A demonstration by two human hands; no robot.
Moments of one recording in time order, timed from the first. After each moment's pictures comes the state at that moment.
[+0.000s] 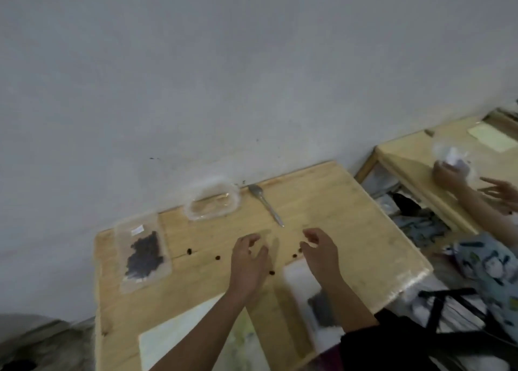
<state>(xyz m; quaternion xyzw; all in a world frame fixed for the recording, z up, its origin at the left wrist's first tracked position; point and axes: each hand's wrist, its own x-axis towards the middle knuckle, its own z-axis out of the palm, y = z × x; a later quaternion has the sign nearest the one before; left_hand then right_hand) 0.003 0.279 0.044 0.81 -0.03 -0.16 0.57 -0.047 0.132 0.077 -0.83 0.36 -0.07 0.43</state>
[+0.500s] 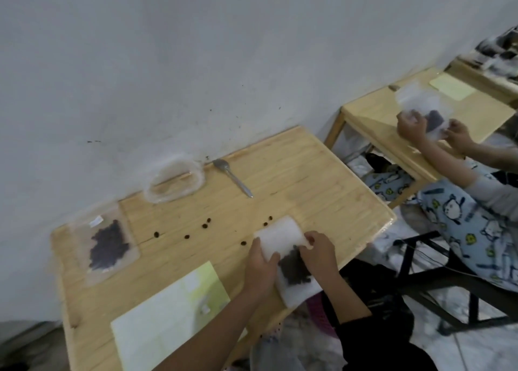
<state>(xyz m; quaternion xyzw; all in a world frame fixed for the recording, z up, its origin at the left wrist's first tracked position) -0.084 0.229 0.030 0.78 -0.02 -0.34 0.53 -0.130 0.103 0.042 -0.85 0.42 0.03 0.33</state>
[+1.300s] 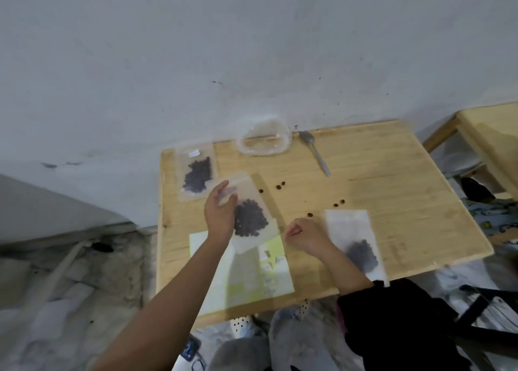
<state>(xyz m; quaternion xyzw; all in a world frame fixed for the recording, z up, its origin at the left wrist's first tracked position) -0.021 0.398 0.041 0.75 0.18 -0.01 0.64 -0.068 0.216 0.039 -0.83 0.21 0.30 0.42</state>
